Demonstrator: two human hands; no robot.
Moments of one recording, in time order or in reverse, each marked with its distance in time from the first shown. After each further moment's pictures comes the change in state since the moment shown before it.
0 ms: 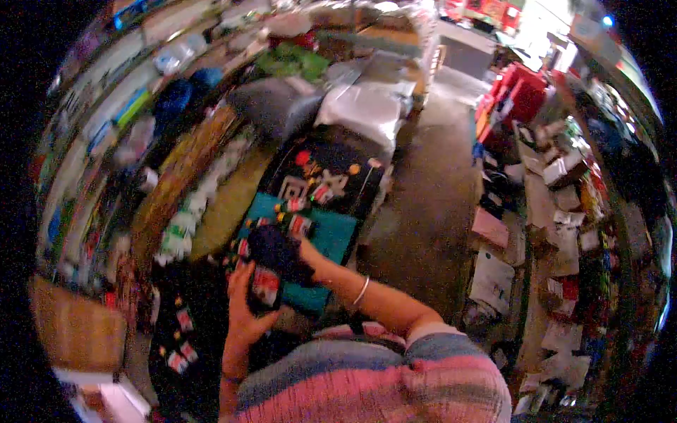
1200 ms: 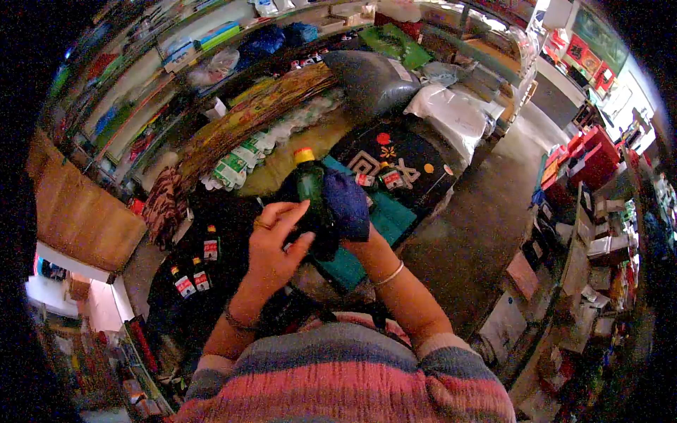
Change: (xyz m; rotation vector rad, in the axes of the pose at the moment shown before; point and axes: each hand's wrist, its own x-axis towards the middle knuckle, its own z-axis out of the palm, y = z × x) left_hand 0.027 0.033 -0.024 0.198 0.297 0.006; right_hand 0.033 -0.063 0.009 -0.697 0.039 -0.467
